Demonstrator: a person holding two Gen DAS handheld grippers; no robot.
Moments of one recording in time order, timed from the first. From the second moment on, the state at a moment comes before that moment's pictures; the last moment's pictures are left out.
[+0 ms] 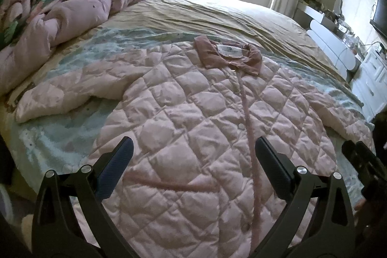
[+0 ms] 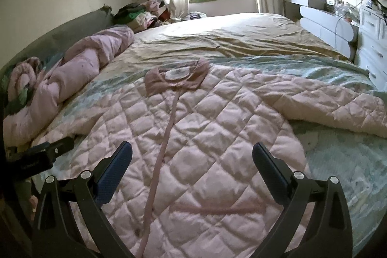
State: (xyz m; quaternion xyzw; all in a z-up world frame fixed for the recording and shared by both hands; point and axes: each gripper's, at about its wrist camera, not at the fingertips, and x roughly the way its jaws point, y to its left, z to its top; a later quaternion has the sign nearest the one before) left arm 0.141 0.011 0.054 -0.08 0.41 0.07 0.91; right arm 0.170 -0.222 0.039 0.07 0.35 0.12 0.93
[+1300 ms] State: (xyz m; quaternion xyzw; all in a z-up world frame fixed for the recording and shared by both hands) left arm 0.289 -0.044 0.013 -0.05 0.47 0.06 0.88; right arm 0.279 -0.459 -0.026 0.25 0.37 -0.14 0.88
